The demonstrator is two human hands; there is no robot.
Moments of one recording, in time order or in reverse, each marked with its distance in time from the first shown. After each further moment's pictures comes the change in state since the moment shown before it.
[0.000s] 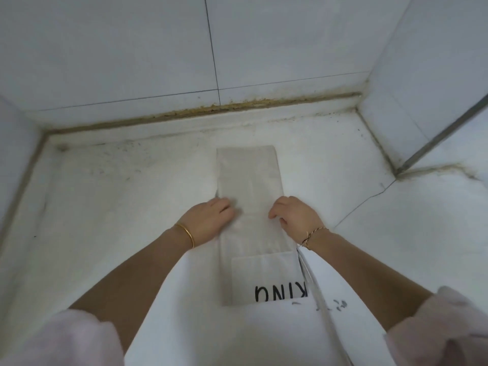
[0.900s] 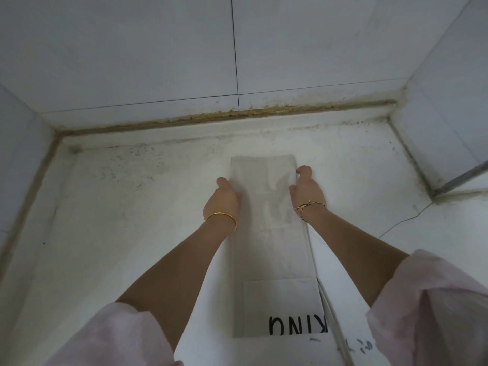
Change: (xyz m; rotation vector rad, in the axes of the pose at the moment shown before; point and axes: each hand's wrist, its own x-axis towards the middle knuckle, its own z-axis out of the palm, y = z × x) left_hand 0.069 -0.012 -0.009 -0.453 -0.045 -1.196; right_hand 0.100 0.000 -0.014 0.204 0.108 0.598
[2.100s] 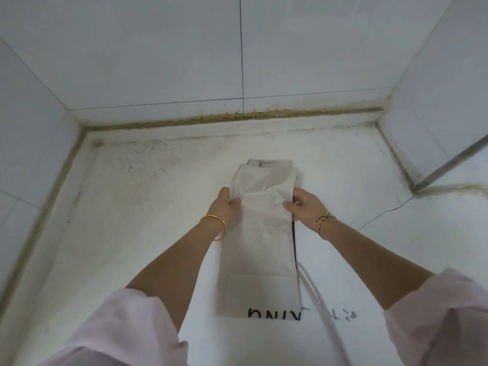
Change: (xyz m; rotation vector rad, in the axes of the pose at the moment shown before) left_hand -0.050 -0.029 -0.011 -0.444 -0.240 -0.027; right_hand -0.068 0.026 -0.017 0.394 -0.260 -0.142
